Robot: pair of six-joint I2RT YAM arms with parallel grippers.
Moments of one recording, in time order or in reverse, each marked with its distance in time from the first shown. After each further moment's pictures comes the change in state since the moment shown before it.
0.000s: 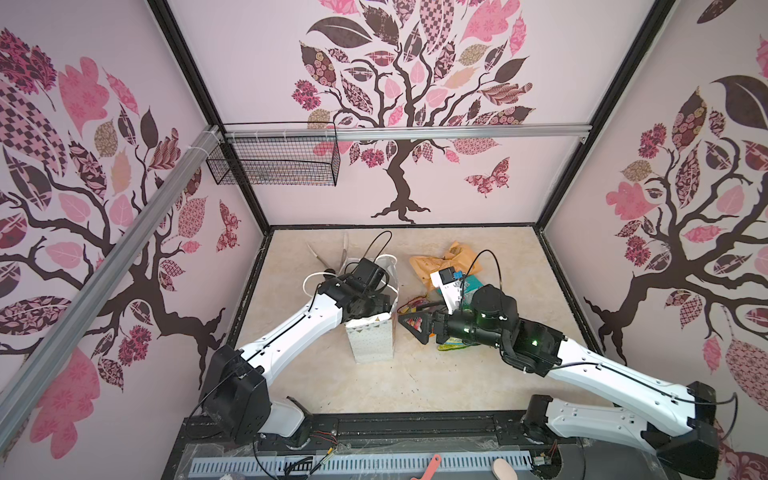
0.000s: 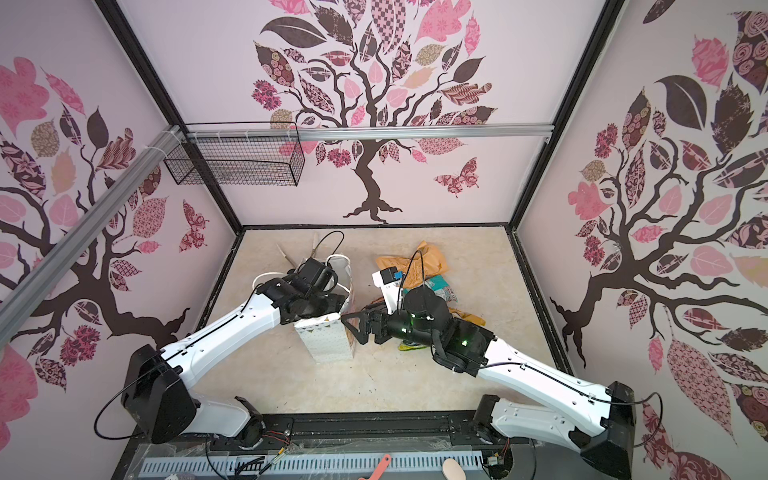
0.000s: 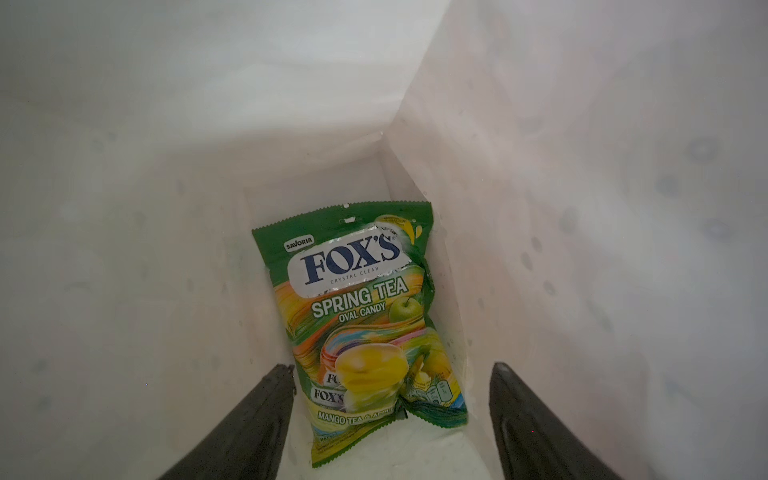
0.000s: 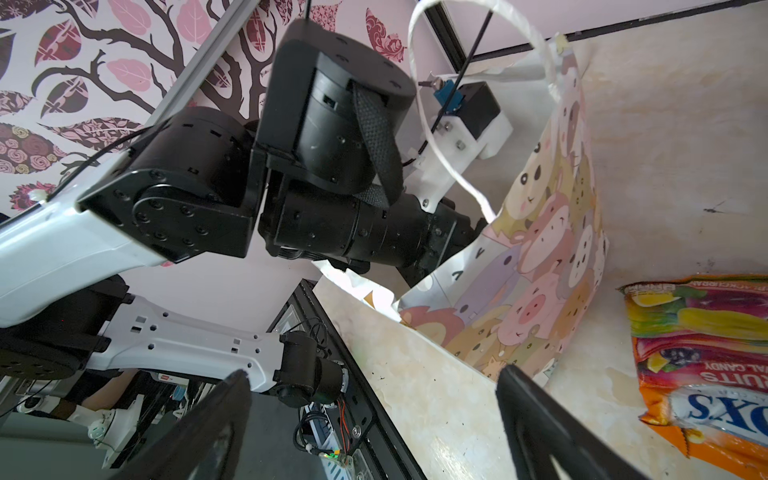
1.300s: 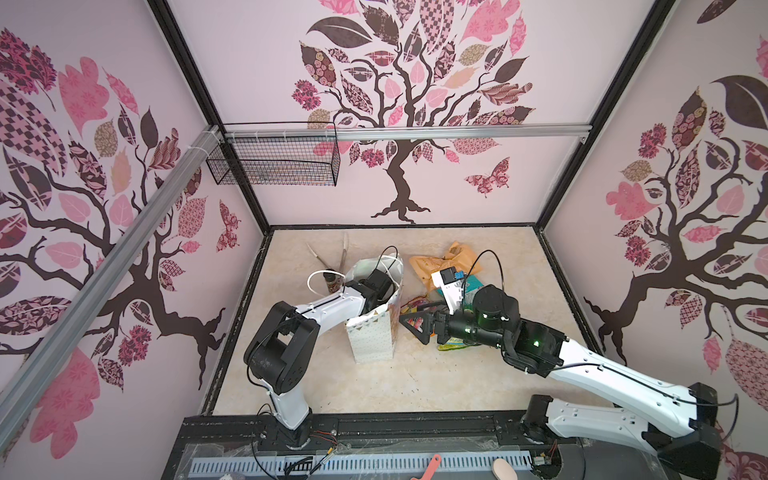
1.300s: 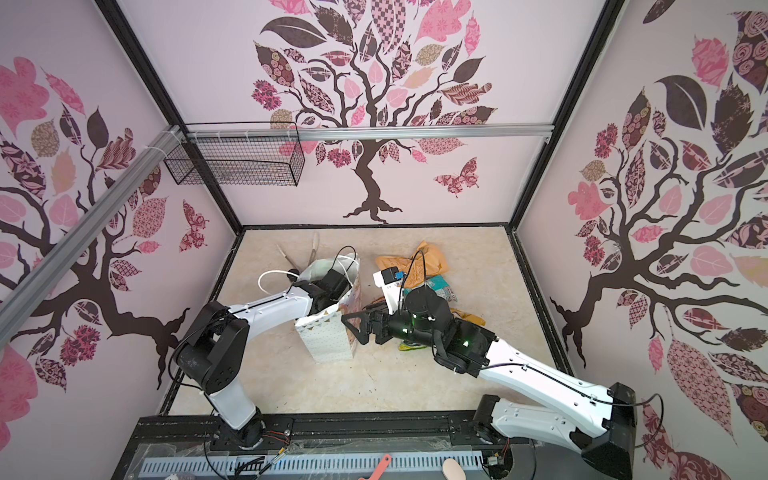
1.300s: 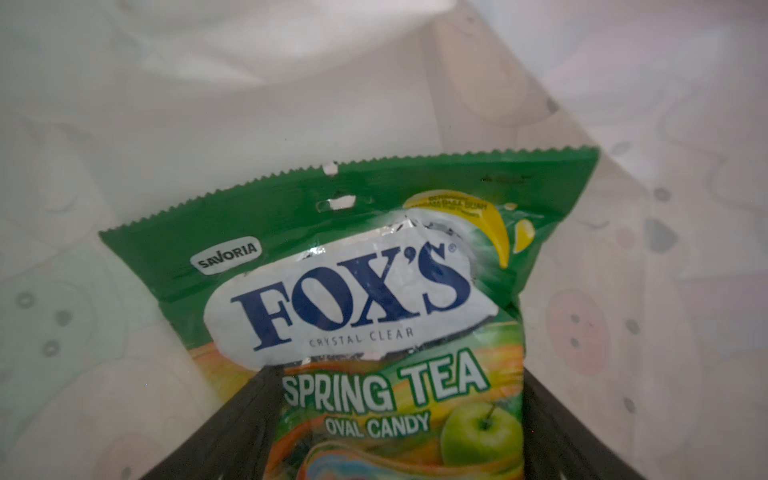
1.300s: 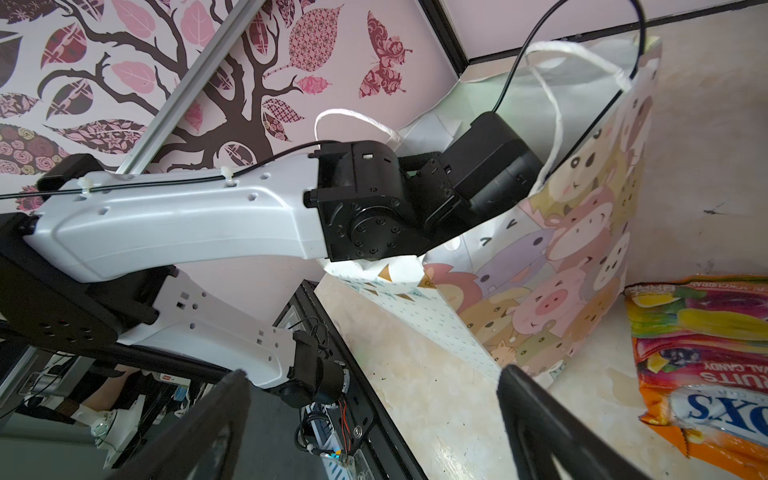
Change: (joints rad) left arm 0.039 0.315 -0.055 0.109 0.088 0.051; right arm 0.000 -0.005 0.000 -0.001 0.000 -0.002
